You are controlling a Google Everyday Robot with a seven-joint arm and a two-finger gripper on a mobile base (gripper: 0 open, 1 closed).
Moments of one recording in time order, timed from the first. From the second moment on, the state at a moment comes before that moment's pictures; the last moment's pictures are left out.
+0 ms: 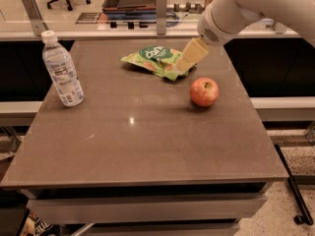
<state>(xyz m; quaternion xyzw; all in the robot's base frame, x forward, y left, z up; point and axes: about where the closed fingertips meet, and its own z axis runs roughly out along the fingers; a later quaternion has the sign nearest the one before) 0.644 -0.114 0.954 -0.45 0.82 -0.05 0.36</state>
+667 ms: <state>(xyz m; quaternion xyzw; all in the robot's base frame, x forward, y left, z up) 0.706 -0.080 0.904 -0.43 0.84 -0.05 0.33</state>
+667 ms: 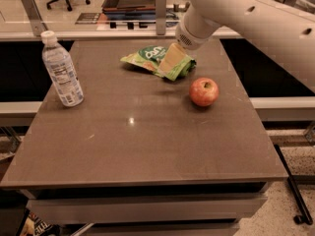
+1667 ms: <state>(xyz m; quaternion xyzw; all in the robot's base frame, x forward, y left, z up) 0.753 -0.071 0.827 -0.44 0.85 0.03 0.30</state>
